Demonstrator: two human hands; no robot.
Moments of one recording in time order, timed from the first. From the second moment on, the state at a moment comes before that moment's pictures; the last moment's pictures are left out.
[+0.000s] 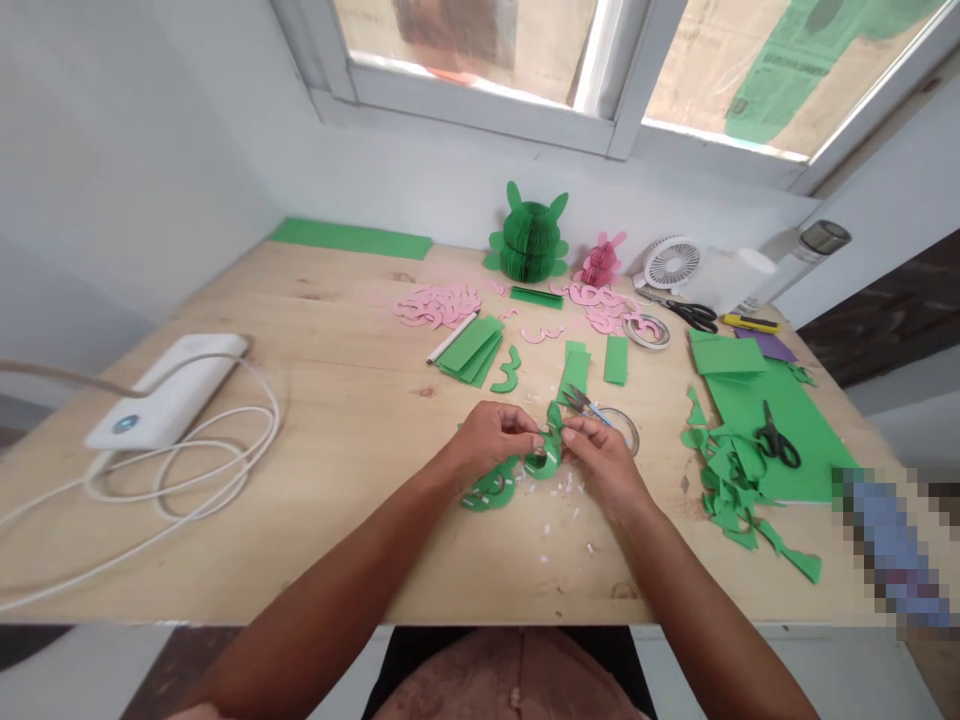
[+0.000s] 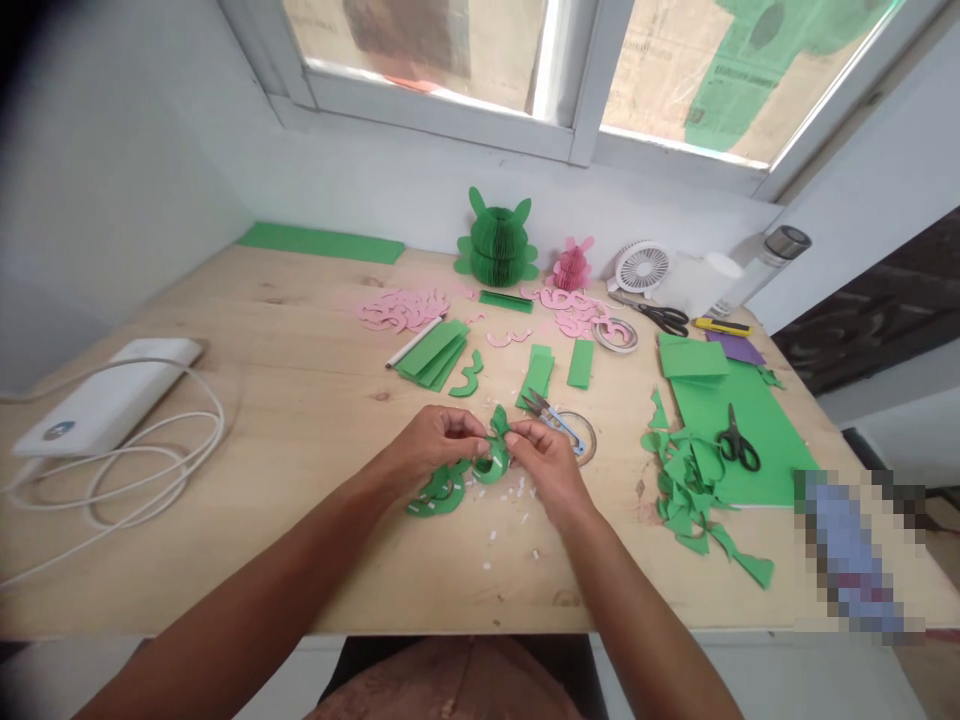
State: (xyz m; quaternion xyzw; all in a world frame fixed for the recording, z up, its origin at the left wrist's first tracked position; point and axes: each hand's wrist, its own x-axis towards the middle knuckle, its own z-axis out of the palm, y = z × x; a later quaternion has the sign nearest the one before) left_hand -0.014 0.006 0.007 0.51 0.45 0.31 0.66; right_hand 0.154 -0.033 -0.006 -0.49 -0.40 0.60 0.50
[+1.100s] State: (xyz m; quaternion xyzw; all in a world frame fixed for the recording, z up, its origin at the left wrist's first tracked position) left_hand -0.015 0.001 0.006 0.47 0.36 0.25 0.76; right_hand 0.156 -0.035 0.003 -0.37 -0.36 0.72 0.47
